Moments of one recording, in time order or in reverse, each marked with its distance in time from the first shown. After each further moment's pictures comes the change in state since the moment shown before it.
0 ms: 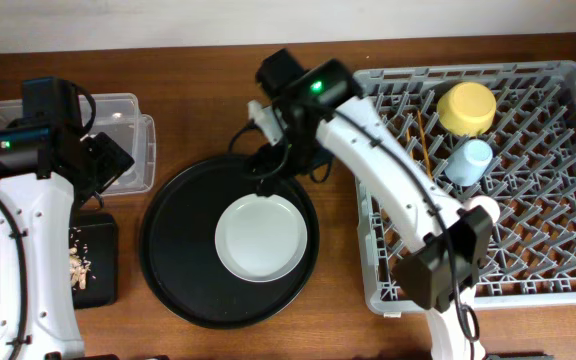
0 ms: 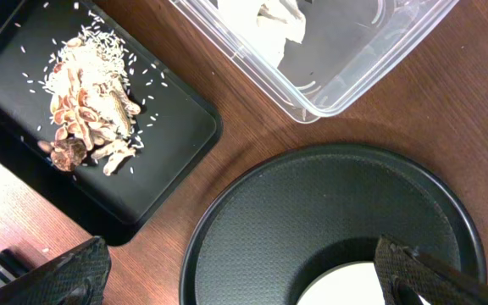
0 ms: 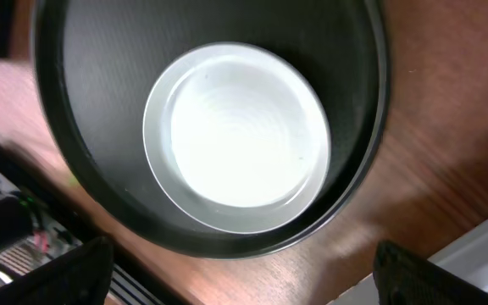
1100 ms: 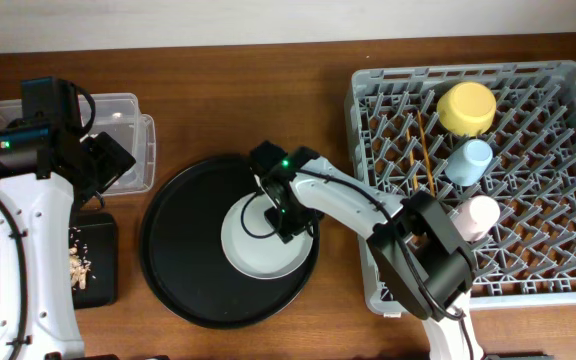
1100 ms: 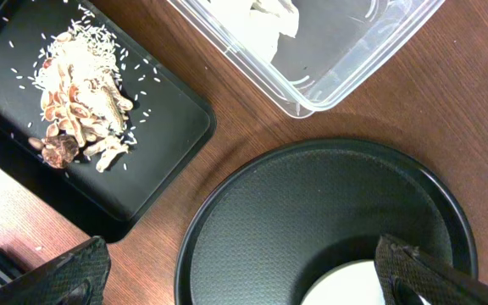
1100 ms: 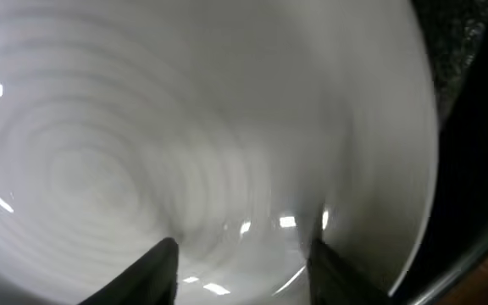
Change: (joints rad) left arm 0.001 0.000 0.000 0.000 0.019 0.000; right arm 0.066 -0.004 -0.671 0.518 0.182 0.090
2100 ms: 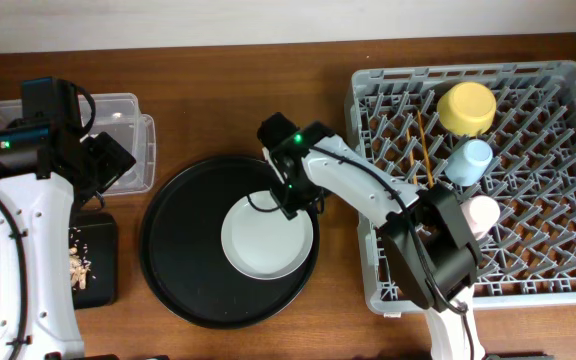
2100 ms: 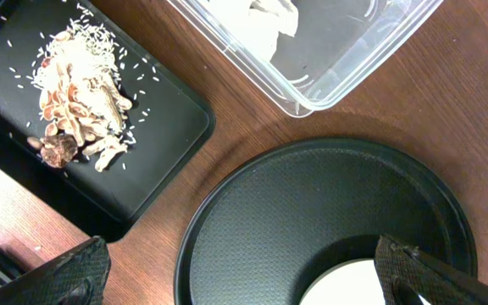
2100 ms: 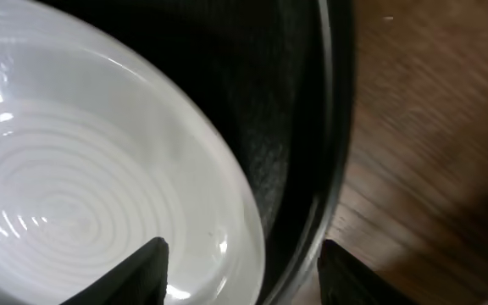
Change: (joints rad) left arm 0.000 0.000 0.000 0.000 0.003 0.000; right arm -0.078 0.013 0.121 -0.043 0.023 -0.042
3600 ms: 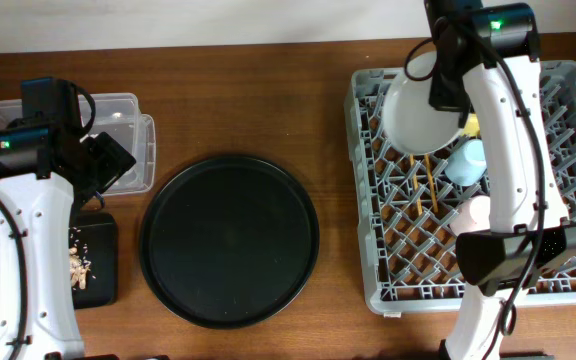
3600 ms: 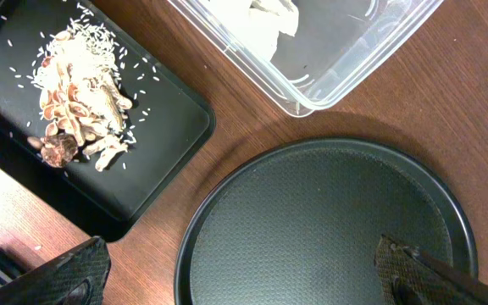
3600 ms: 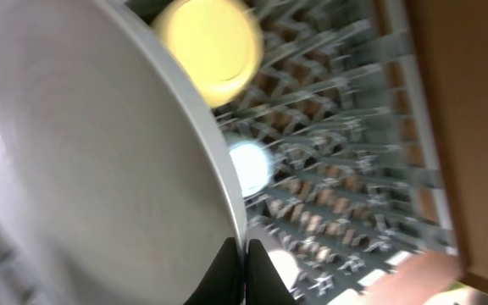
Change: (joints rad) left arm 0.000 0.000 0.000 -0.001 0.000 0.000; right arm -0.494 -0.090 0.731 -0.641 0.580 0.316
